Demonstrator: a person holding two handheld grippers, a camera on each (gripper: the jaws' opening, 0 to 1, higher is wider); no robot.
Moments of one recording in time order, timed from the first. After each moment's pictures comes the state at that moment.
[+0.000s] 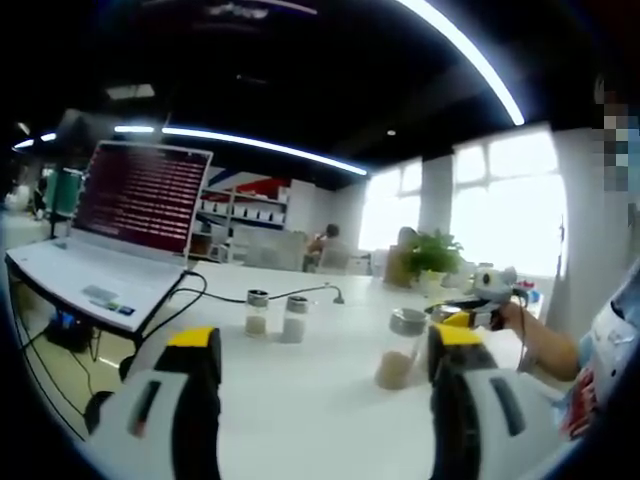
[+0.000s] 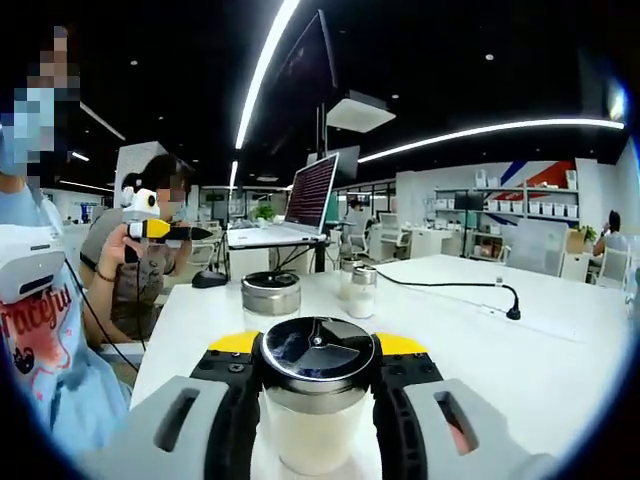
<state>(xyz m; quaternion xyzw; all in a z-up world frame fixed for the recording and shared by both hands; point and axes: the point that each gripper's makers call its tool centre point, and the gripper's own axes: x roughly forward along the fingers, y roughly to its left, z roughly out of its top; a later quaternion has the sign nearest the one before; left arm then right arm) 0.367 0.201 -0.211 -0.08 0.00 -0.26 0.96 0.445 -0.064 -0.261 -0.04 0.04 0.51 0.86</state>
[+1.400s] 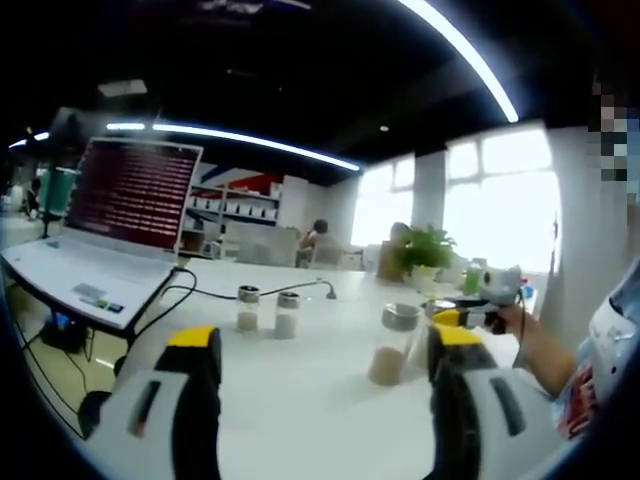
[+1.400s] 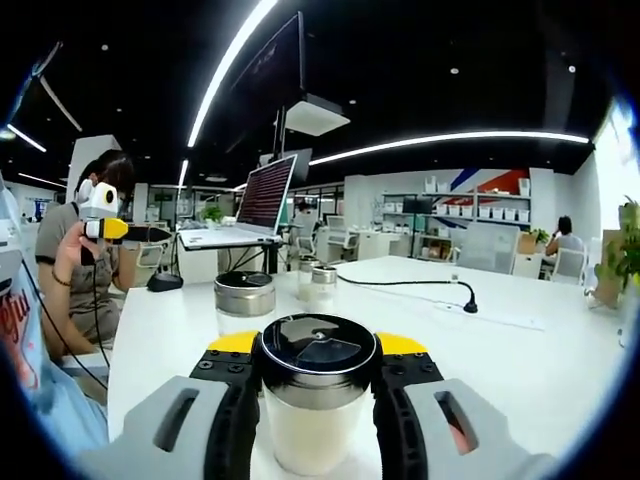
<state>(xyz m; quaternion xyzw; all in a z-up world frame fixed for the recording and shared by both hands) 0.365 0.189 -0.215 -0.07 0.01 -0.28 0.96 0.449 -0.071 -0.262 -0.05 0.03 0.39 0.92</state>
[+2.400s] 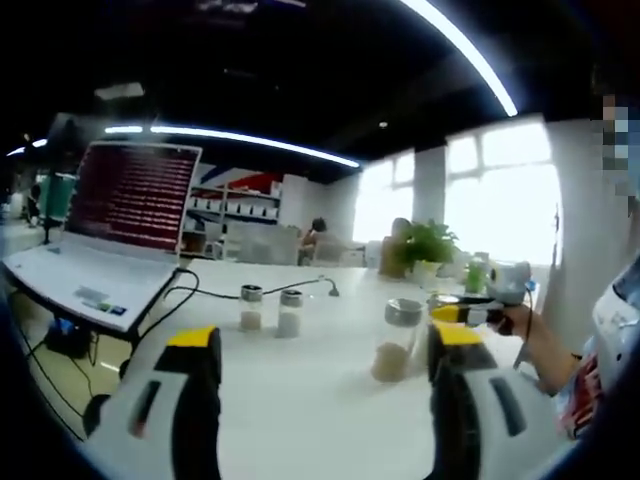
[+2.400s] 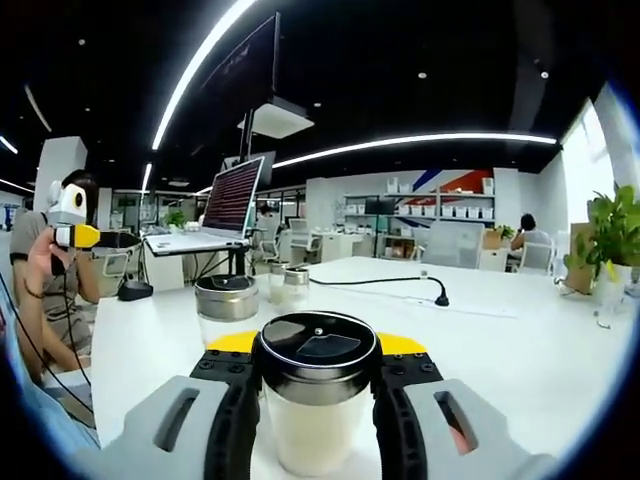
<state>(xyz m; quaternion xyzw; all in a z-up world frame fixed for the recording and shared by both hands) 0.366 0.189 -0.215 -0.06 0.01 -0.28 0.96 0.450 -0.074 -0.262 -0.03 0.03 0.30 0.95</state>
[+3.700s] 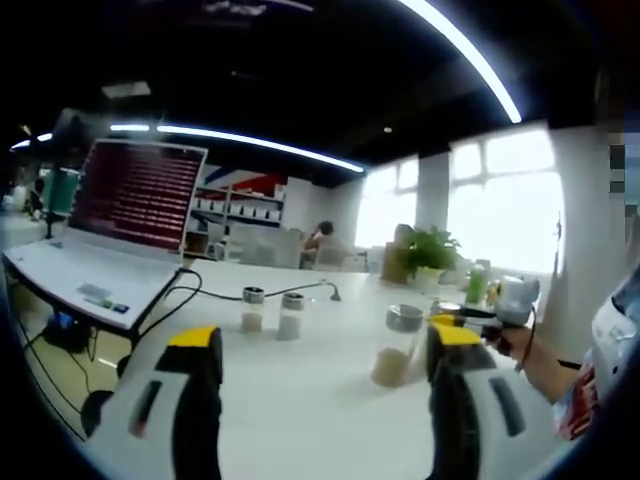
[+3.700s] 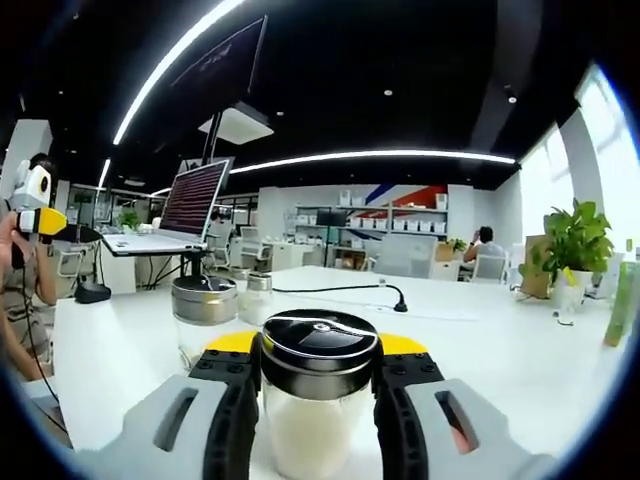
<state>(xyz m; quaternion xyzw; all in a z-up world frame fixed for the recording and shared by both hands) 0.369 0.193 -0.213 -0.08 0.00 -0.27 0.96 0.454 -0.081 -0.263 -0.05 0.00 0.19 0.98</state>
